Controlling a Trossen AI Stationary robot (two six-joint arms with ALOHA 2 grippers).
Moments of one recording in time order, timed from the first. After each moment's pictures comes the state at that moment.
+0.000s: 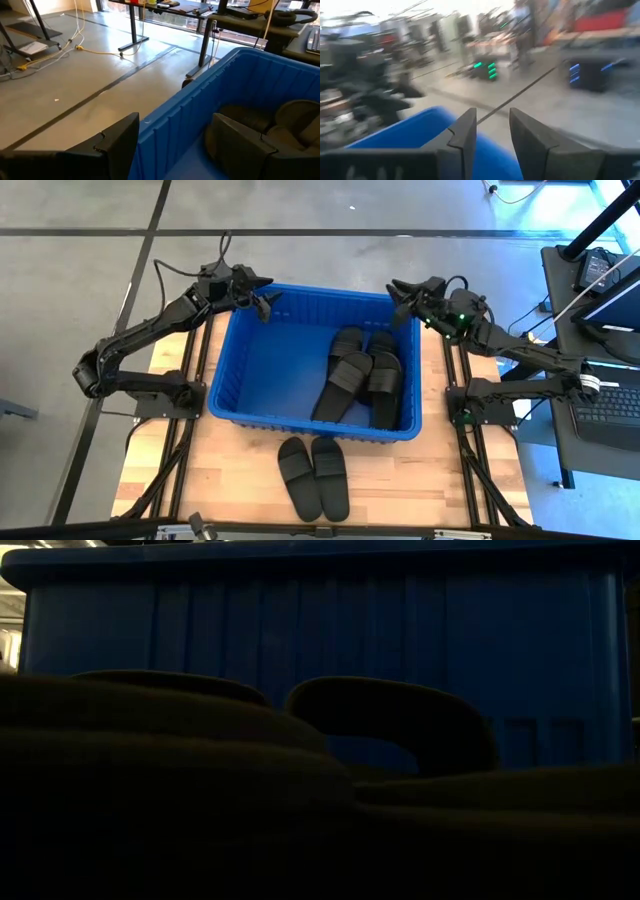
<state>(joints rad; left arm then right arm) 0.76 1.12 0.96 -0.12 0.12 0.00 -0.43 0.97 0.89 0.10 0.30 0.20</state>
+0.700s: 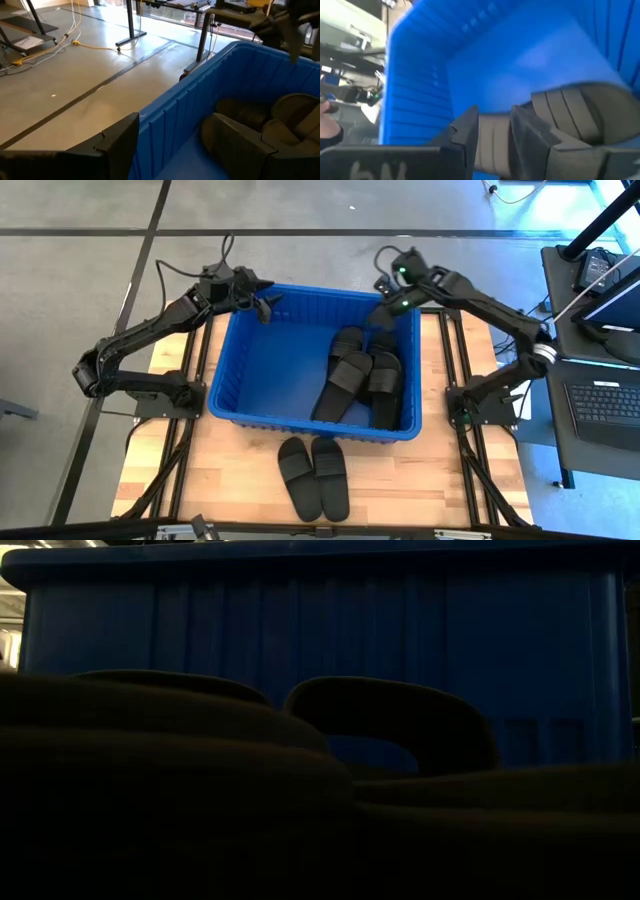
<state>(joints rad) 0.74 1.12 0.96 -0.15 0.12 0.00 -0.68 1.46 1.39 -0.75 -0.68 0.19</state>
